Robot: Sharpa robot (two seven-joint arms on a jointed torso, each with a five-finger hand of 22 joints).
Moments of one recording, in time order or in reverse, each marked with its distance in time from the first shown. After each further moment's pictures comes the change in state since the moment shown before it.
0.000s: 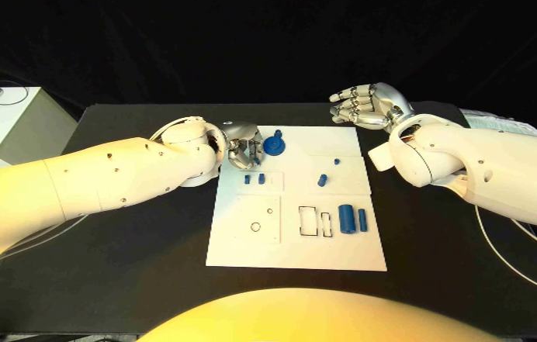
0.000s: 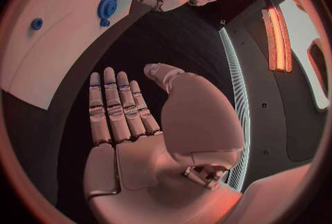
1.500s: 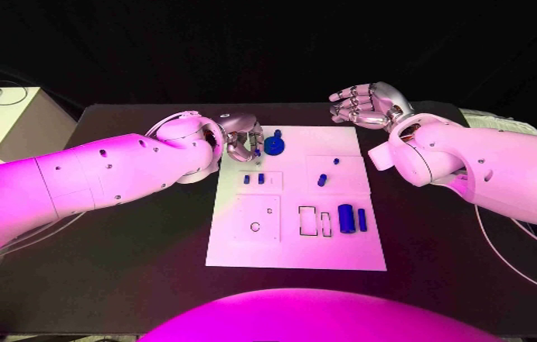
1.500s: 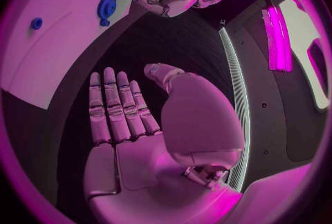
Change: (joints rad) left arm 0.012 -0.016 0.012 0.021 0.007 -0.052 0.012; left_hand 0.003 0.003 0.003 0.003 0.000 -0.006 0.001 0.006 -0.001 -0.011 0.003 0.007 0.000 0.000 0.000 0.000 0.004 0.000 0.000 0.000 0.000 -0.001; right arm 0.002 -0.001 0.000 0.002 0.000 0.000 0.000; right_hand 0.000 0.000 0.000 0.000 0.000 0.000 0.000 0.000 0.001 0.000 0.000 0.000 0.000 0.000 0.000 0.000 0.003 0.000 0.000 0.000 0.000 0.004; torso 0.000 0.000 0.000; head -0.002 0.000
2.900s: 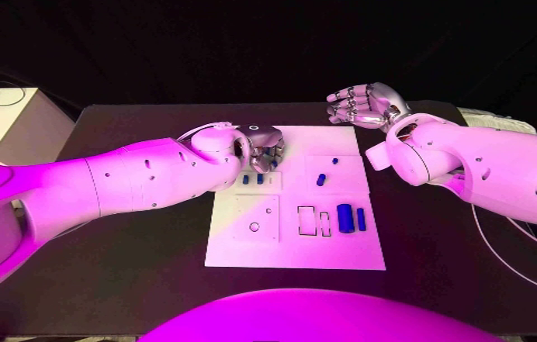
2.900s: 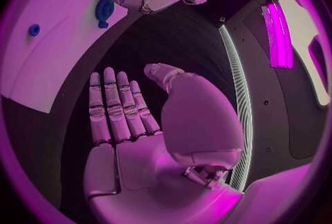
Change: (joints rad) left arm 0.000 0.148 -0.066 -0.086 -0.146 0.003 0.005; left_hand 0.011 0.003 0.005 0.011 0.000 -0.003 -0.004 0.021 0.006 -0.009 -0.006 0.031 0.004 -0.003 -0.004 0.000 0.024 0.000 0.005 -0.005 -0.003 0.004; right arm 0.000 0.002 0.001 0.006 0.022 0.003 -0.009; right_hand 0.000 0.000 -0.003 0.003 0.000 0.000 0.000 0.000 0.001 0.000 0.000 0.000 0.000 0.000 0.000 0.000 0.000 0.000 0.000 0.000 0.000 0.001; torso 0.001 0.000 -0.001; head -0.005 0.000
